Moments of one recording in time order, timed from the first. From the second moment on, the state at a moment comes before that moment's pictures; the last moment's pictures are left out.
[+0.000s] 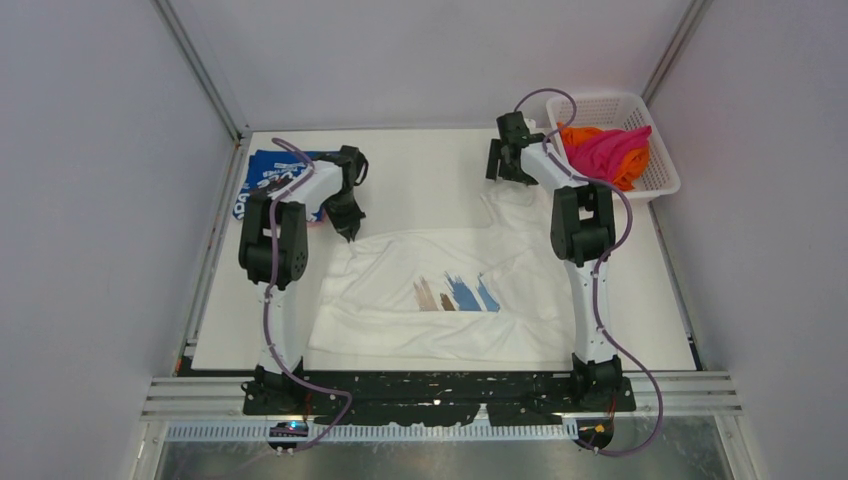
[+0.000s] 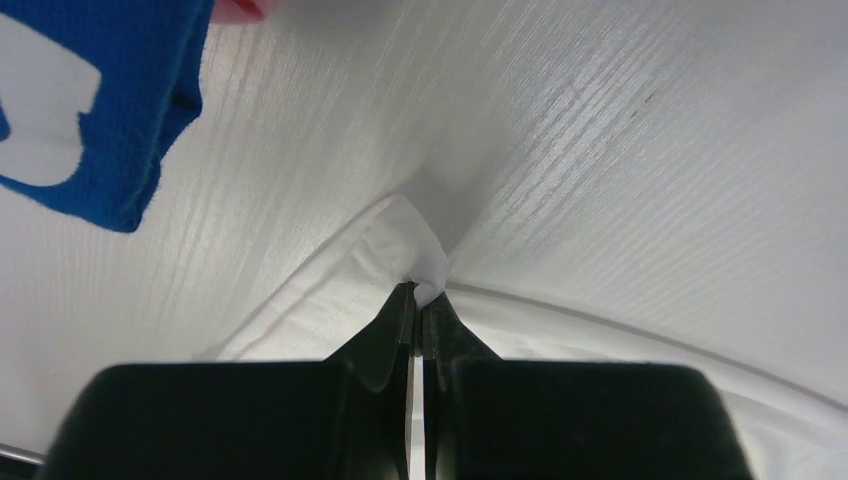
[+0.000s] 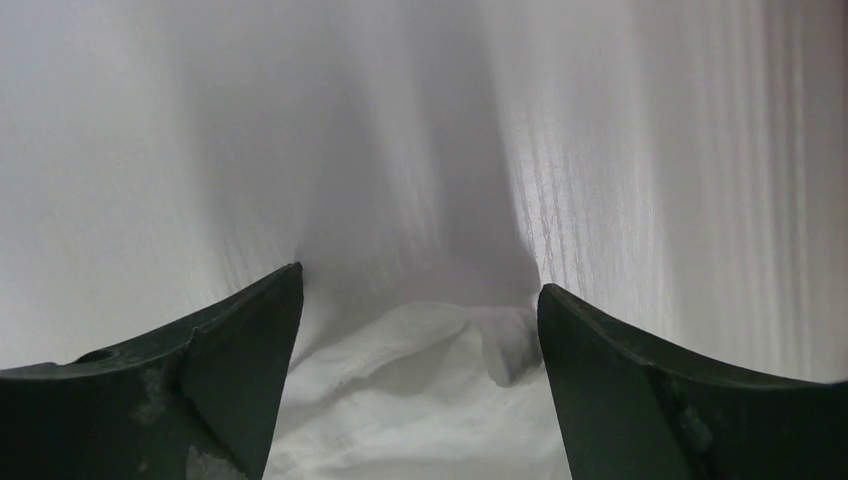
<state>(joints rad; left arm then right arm) -0.25 2.15 1.67 -1.01 -0.18 -0.76 0.23 2.40 2.03 -0.61 0.30 0.34</state>
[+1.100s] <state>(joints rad) -0.26 1.99 1.55 -0.98 -0.20 -0.76 0.24 1.85 1.39 -0.39 0.26 0.31</state>
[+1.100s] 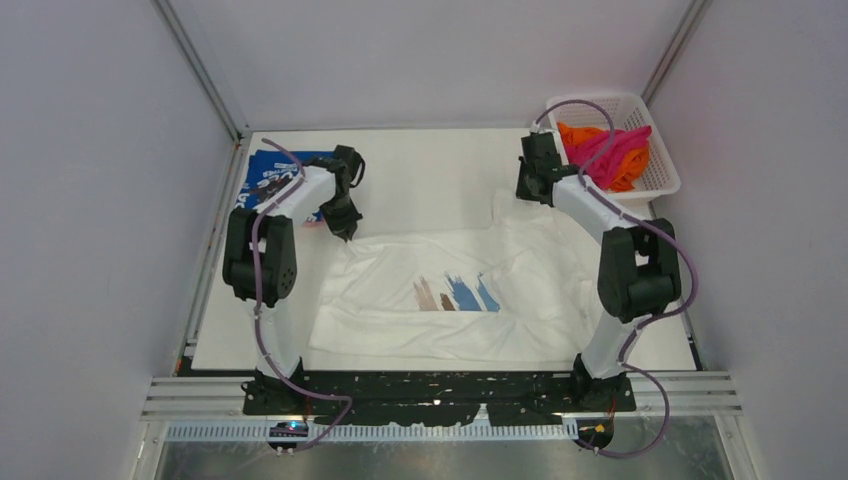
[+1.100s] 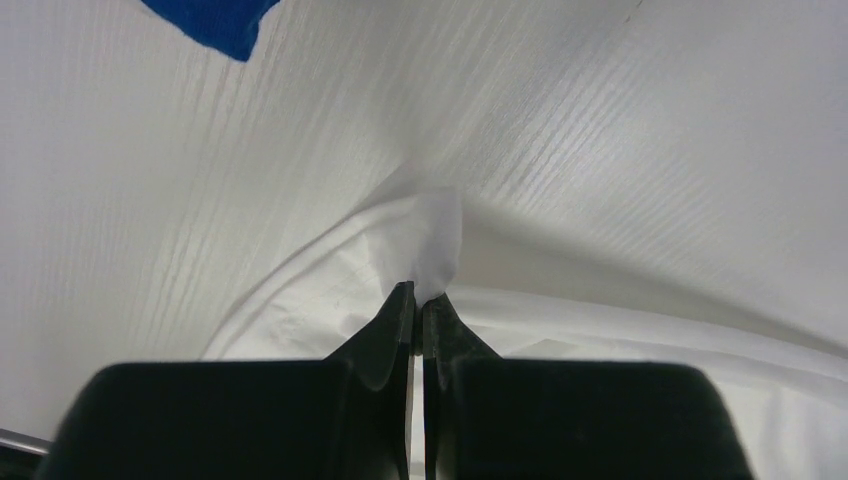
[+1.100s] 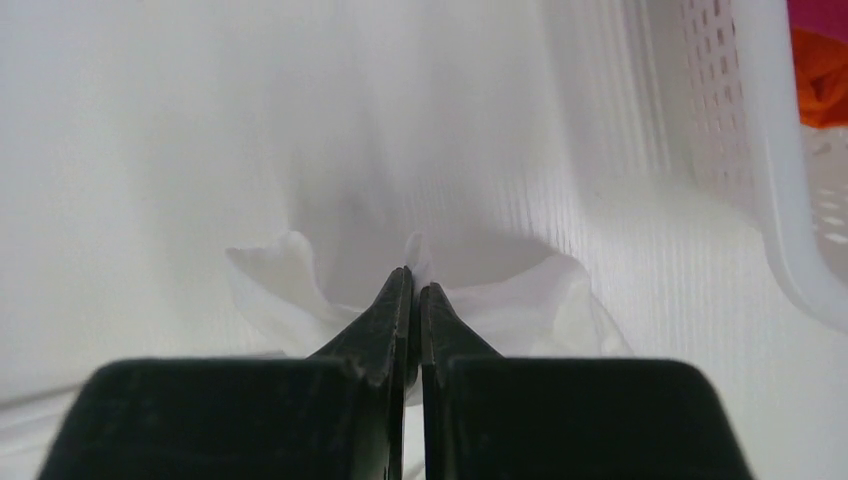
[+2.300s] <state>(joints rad) -0.39 1.65 1.16 -0.75 -0.35 -0.74 0.47 1.05 0.90 -0.55 0.27 0.29</state>
